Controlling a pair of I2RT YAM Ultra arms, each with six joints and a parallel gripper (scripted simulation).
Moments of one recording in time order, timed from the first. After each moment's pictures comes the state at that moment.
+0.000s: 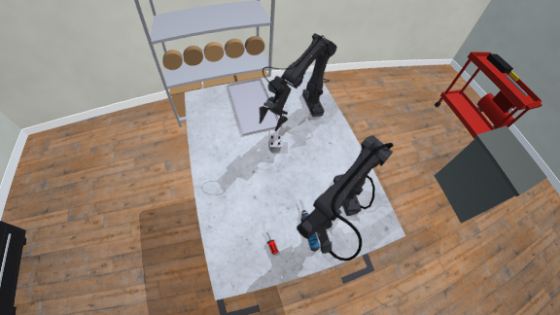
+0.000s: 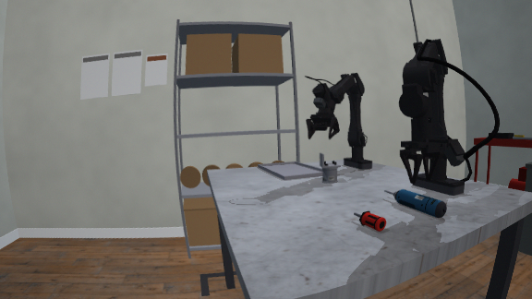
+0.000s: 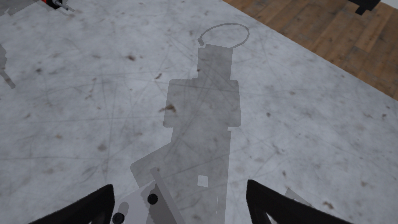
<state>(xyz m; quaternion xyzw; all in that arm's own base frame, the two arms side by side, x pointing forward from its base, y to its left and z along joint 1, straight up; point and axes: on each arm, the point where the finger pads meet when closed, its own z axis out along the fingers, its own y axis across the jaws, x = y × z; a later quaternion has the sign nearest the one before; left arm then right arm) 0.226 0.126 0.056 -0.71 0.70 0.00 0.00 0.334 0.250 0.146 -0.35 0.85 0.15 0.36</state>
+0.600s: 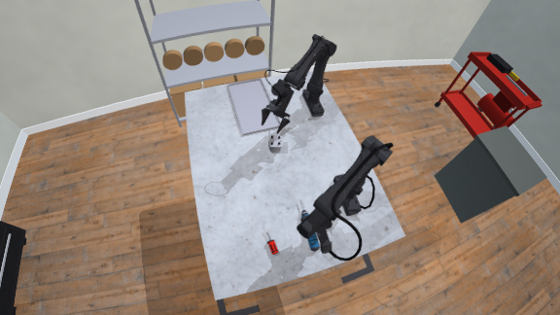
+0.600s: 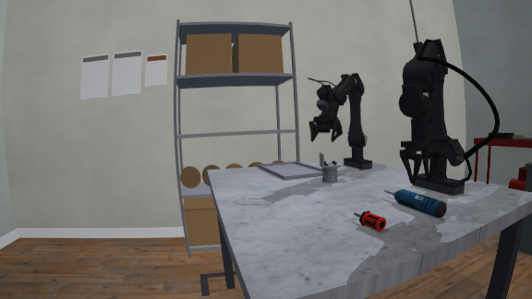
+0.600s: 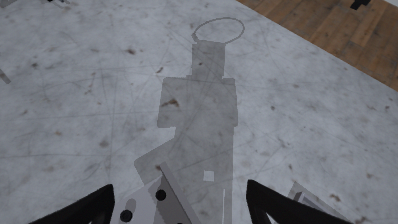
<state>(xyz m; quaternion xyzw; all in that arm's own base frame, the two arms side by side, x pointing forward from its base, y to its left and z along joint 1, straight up) 0.226 0.126 0.056 -0.71 0.70 0.00 0.00 0.326 0.256 0.136 -0.35 0.86 0.14 0.36</state>
